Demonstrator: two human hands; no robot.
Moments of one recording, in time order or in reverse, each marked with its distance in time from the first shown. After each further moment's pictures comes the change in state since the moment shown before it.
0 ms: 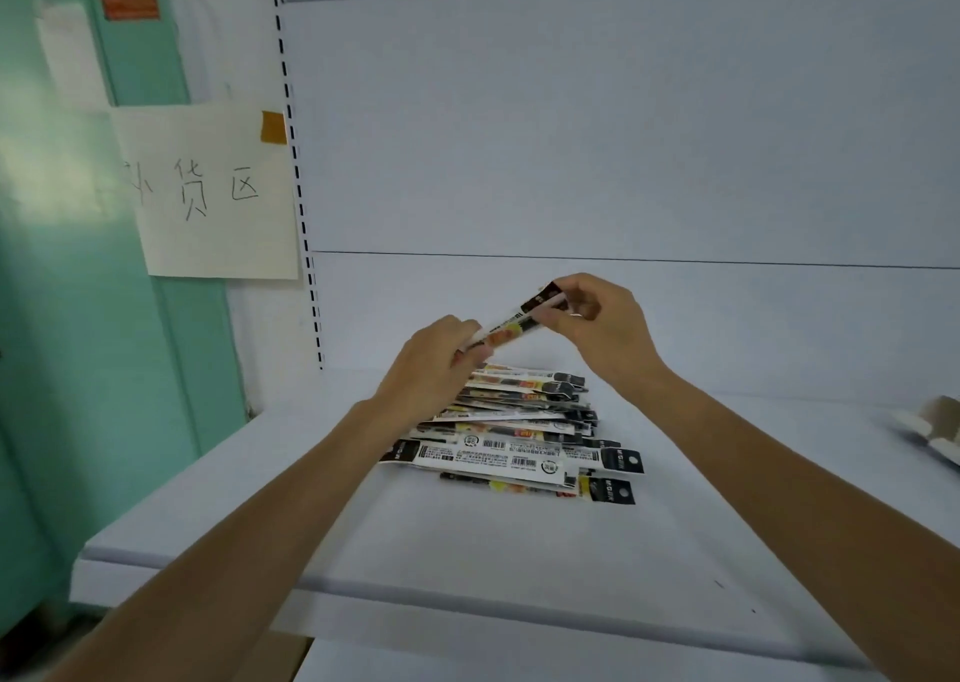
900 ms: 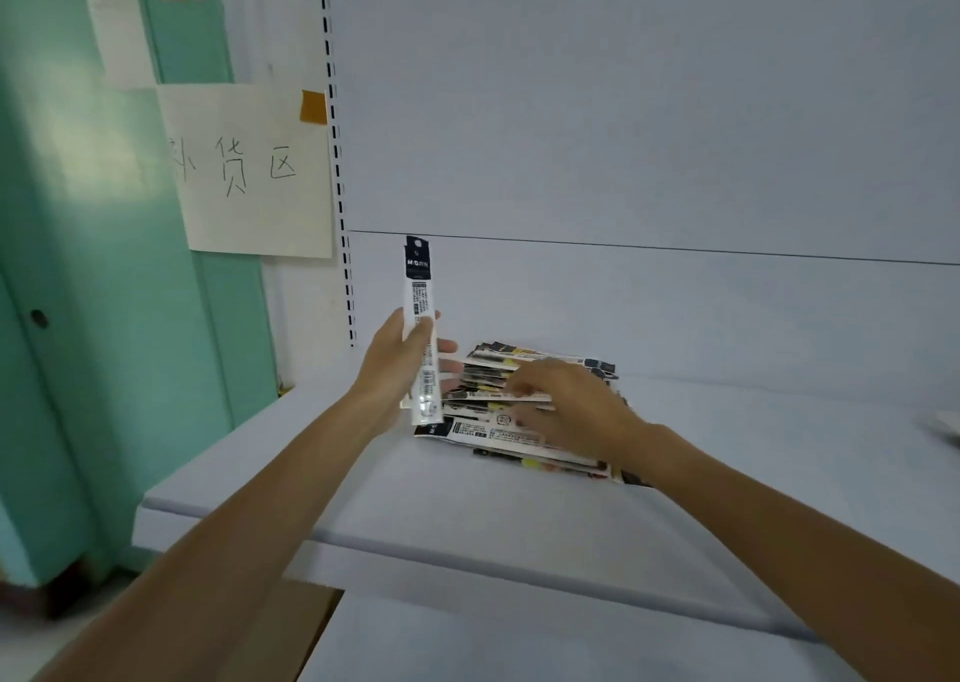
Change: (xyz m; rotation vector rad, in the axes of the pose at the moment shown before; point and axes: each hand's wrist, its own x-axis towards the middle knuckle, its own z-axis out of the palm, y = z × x) left_hand -0.042 -0.015 -0.029 -0.955 0.214 -0.605; right_hand -0.045 0.024 0.048 -0.604 -0.528 -0.320
